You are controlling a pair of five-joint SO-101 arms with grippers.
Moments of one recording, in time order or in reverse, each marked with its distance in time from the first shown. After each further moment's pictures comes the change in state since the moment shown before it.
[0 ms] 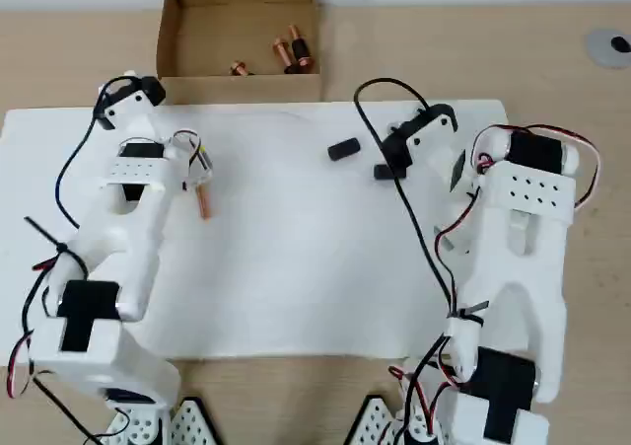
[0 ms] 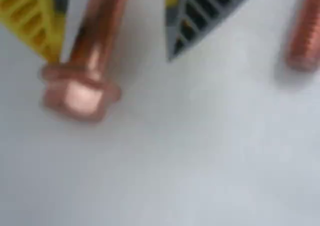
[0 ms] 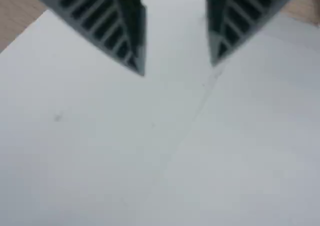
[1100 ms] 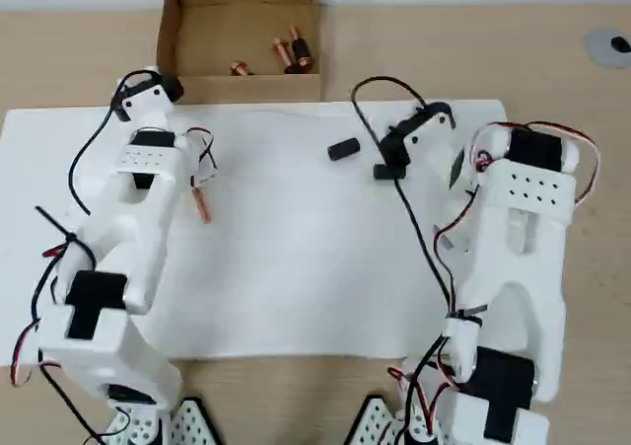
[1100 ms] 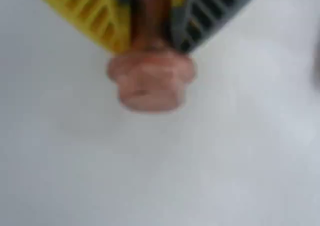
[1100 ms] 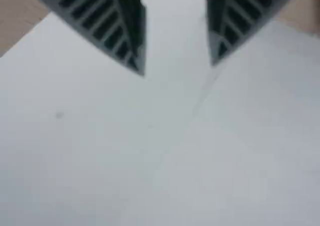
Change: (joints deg) left arm 2.0 -2.5 -6.6 8.6 -3.4; right arm -3.2 0.0 -4.7 4.4 3.2
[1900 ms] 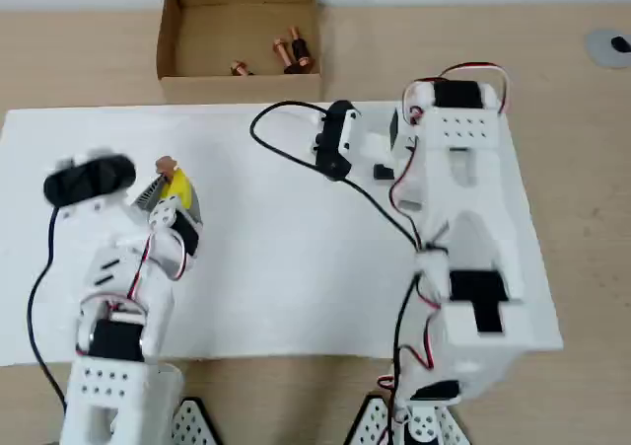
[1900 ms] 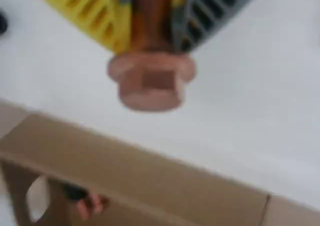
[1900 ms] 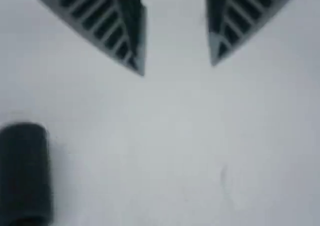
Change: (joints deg) left arm 1.2 -91.4 68.7 -29.2 -0.4; right arm -11.1 28.5 -19.6 -4.2 23.8
